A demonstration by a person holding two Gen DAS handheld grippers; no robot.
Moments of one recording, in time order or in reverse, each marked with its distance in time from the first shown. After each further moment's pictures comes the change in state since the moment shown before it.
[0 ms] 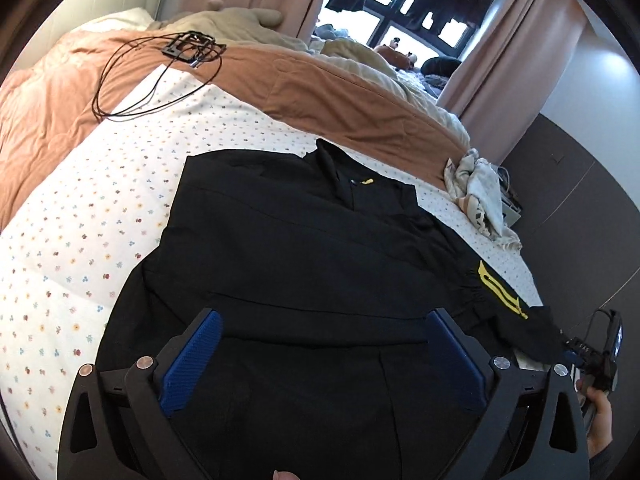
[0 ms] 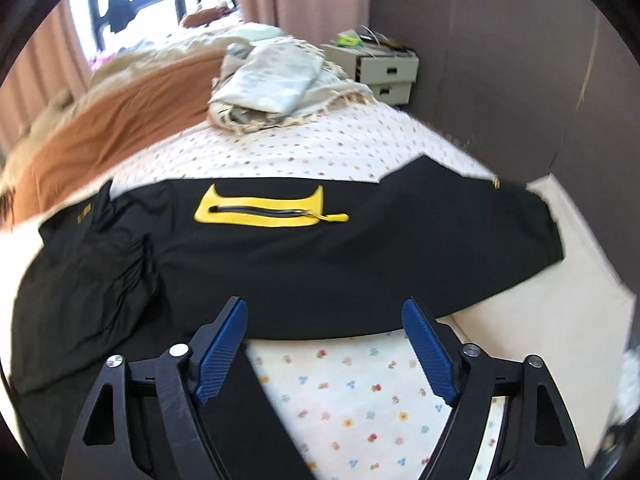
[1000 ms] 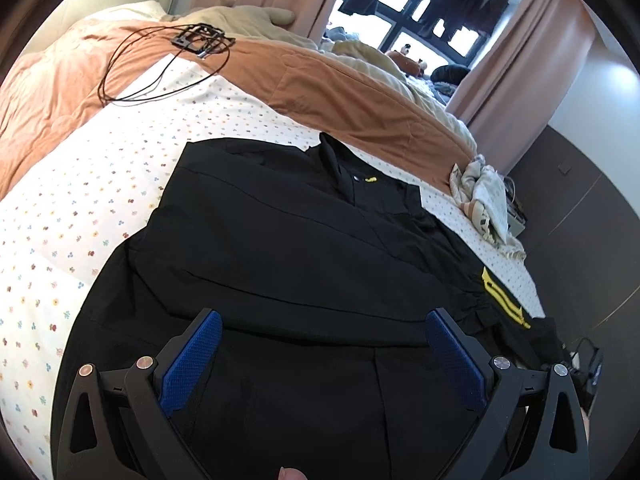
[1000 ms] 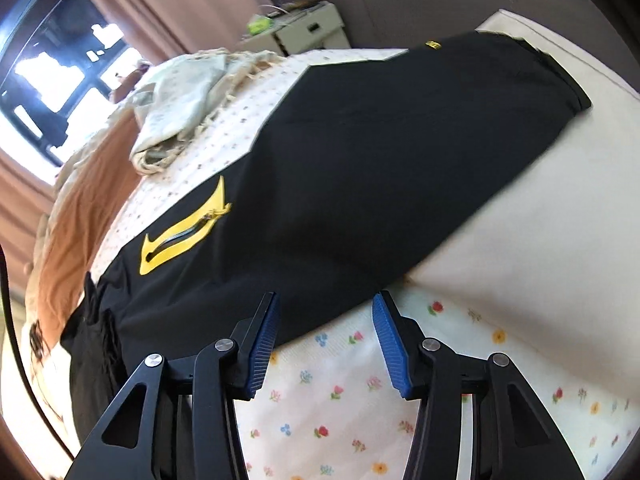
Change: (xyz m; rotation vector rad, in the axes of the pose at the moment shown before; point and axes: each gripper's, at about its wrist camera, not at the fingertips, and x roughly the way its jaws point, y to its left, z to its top) left arm 0.016 -0.005 -0.015 -0.067 -0.022 0.002; right arm 0.076 -0.083 -0.025 0.413 0.049 0.102
